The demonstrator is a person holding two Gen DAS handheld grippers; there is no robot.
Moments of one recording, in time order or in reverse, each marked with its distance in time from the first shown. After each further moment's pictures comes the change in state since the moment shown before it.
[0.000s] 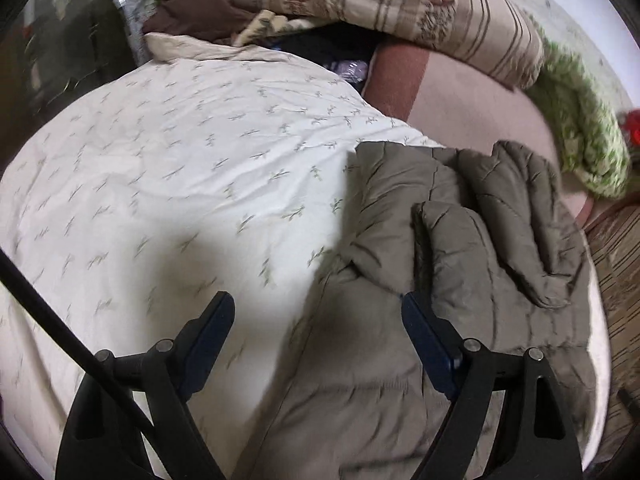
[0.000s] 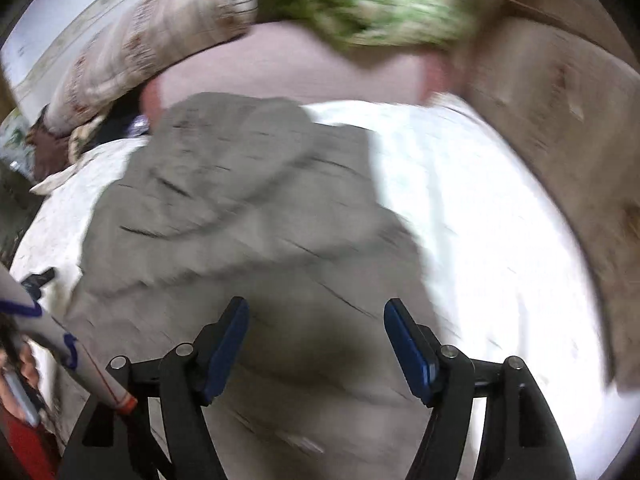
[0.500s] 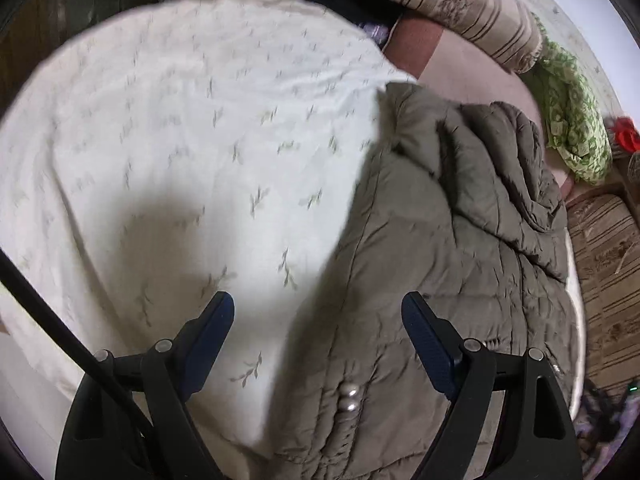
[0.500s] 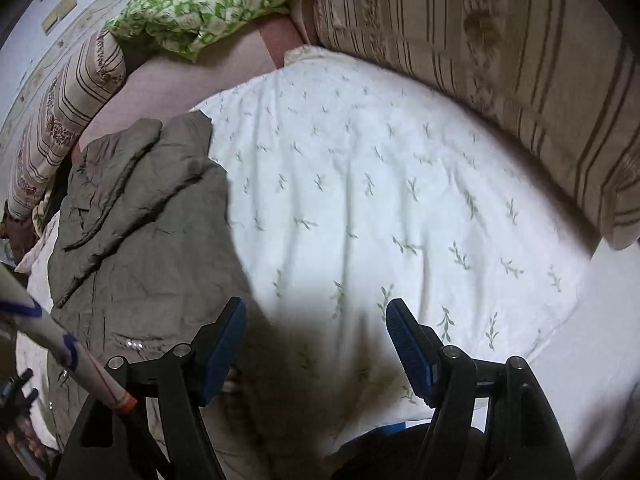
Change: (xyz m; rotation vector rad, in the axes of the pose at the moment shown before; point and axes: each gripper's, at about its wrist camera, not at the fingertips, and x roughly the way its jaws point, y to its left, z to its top) left arm -0.041 0.084 -0.095 -0.086 0.166 -0.112; right arm -0.021 -0.165 -0.108 0.337 0.014 0.009
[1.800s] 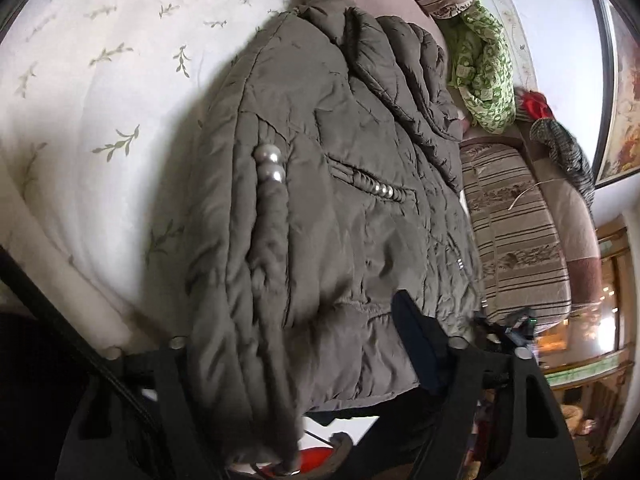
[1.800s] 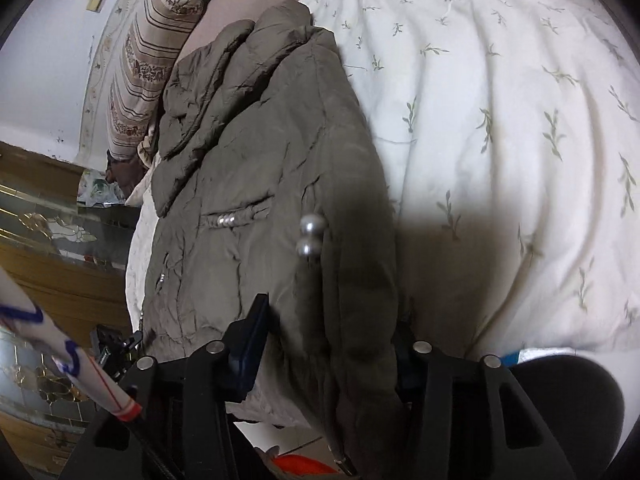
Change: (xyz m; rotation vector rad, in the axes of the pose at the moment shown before) left arm 0.006 -0.008 -0.099 0.020 0.225 -0.435; right arm 0.045 0.023 -0.071 -0.010 0.303 0.522
